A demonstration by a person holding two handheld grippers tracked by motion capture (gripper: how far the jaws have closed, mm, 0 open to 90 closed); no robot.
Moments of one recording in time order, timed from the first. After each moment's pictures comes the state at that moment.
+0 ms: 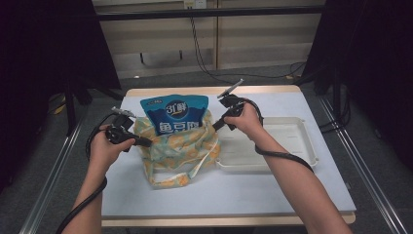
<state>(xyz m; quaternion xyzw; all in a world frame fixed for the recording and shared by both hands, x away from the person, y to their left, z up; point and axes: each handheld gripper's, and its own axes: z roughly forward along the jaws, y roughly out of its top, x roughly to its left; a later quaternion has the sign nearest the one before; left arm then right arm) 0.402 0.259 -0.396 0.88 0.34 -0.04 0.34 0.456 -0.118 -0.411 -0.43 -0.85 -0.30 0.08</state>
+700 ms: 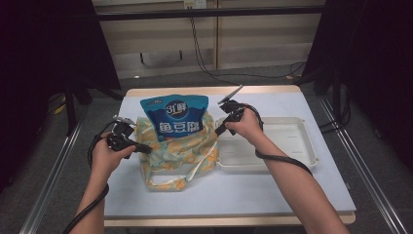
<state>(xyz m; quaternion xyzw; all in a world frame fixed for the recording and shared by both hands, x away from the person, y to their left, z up) 0.393 0.265 -0.420 0.87 0.36 -0.05 0.33 0.454 -0.121 -0.433 -0.43 -0.85 -0.29 0.08</state>
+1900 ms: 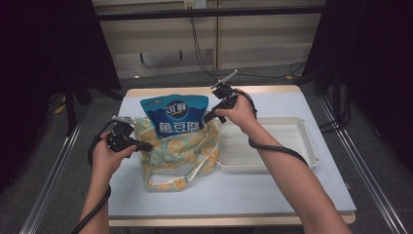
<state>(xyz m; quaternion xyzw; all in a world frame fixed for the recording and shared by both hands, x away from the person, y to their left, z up) 0.387 0.259 -0.409 0.87 0.34 -0.02 0.35 0.467 -0.096 -0.385 -0.42 -0.84 -0.33 0.03</state>
